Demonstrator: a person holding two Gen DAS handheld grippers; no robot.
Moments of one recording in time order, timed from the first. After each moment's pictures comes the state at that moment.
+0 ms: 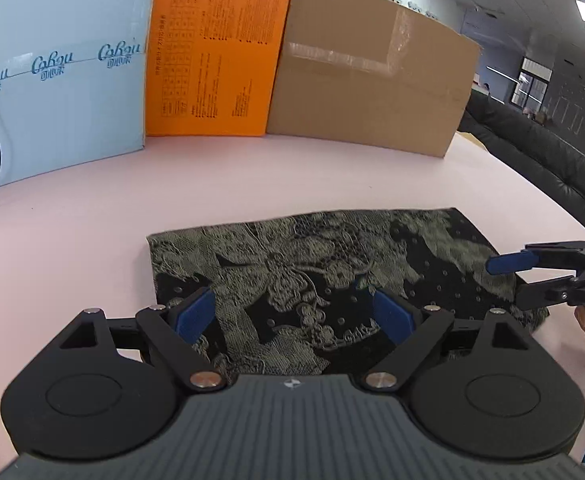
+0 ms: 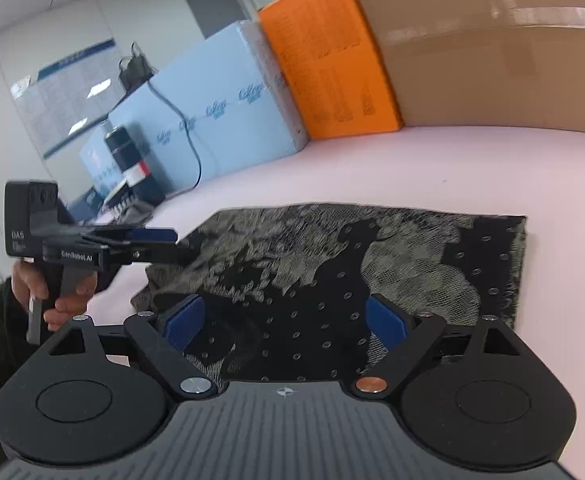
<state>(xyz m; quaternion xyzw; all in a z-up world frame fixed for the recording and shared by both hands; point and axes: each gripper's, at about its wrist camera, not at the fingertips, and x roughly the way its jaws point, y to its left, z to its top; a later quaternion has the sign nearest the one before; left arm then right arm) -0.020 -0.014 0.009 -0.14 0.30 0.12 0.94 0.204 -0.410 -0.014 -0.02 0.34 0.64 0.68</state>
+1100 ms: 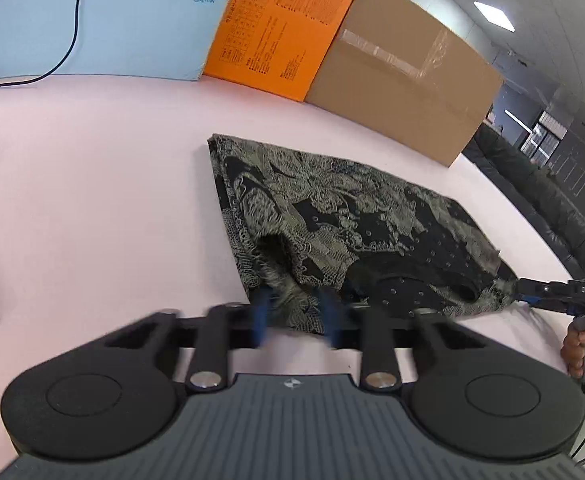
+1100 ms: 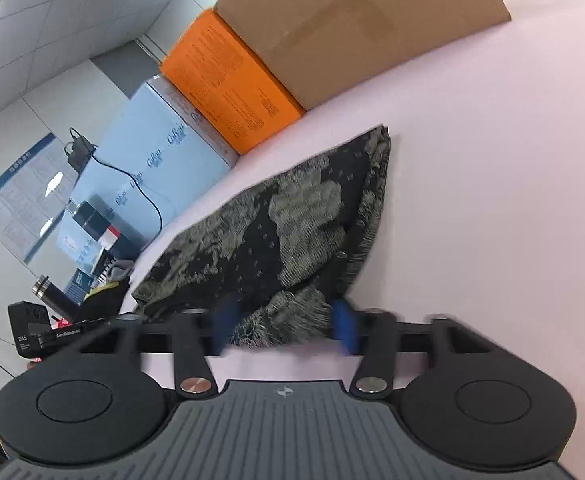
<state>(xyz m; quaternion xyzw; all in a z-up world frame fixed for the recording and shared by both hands) -0.097 -0.009 -0.028 -0.24 0.29 0.13 0.92 0.224 -0.510 -0.052 0.13 0.43 0.55 0.71</state>
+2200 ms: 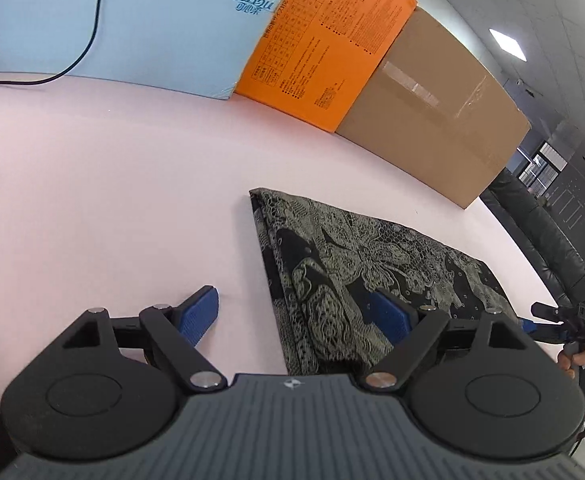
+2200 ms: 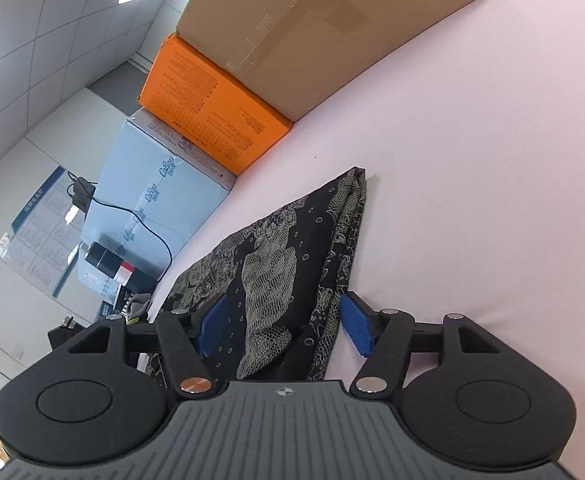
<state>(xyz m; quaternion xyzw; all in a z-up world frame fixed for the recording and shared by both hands) -0.063 0.070 -0.027 -0.29 0.26 0.13 0.91 0.305 -0.495 -0.049 0.20 0.45 0.56 0.66</state>
